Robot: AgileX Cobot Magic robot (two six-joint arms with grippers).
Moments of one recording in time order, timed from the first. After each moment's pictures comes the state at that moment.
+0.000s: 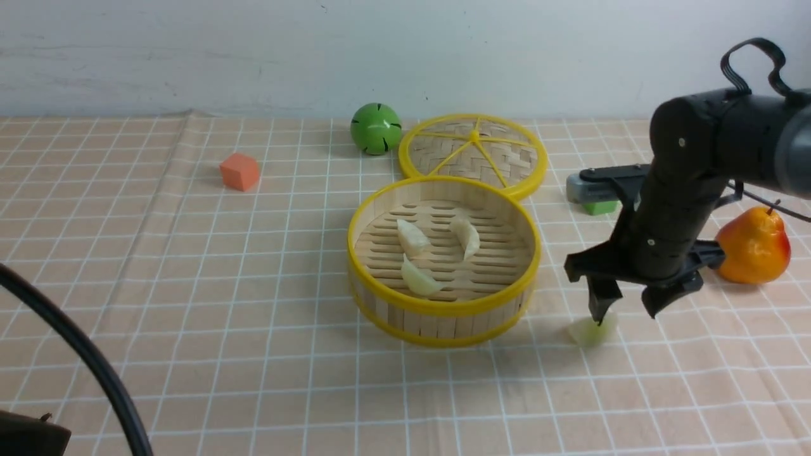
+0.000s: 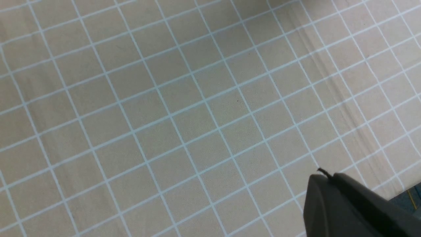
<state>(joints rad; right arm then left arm) 0.24 1.97 -1.48 0.02 0.97 0.23 -0.61 0.72 -0.97 -0.02 1.21 -0.26</state>
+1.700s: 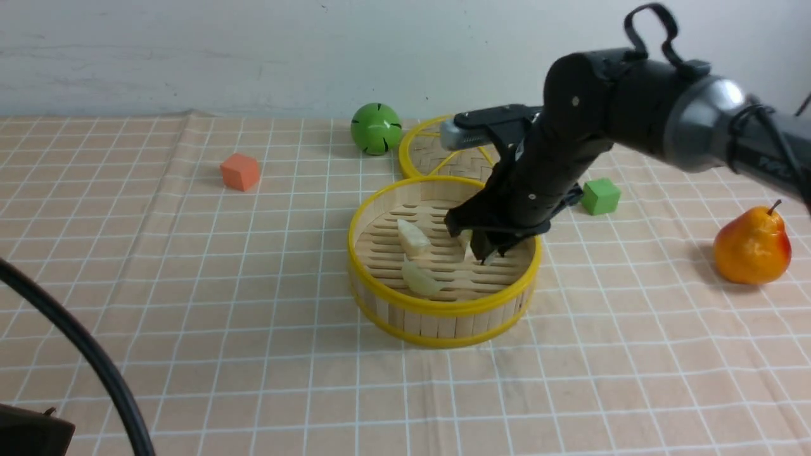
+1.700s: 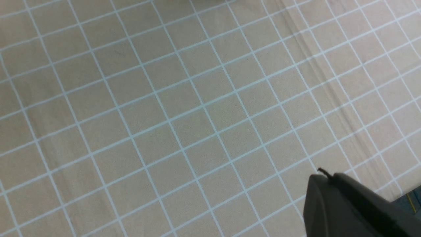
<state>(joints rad) 0.43 2.11 -1.81 0.17 0.93 0.00 -0.61 0.72 -0.97 -0.02 1.20 -0.26</state>
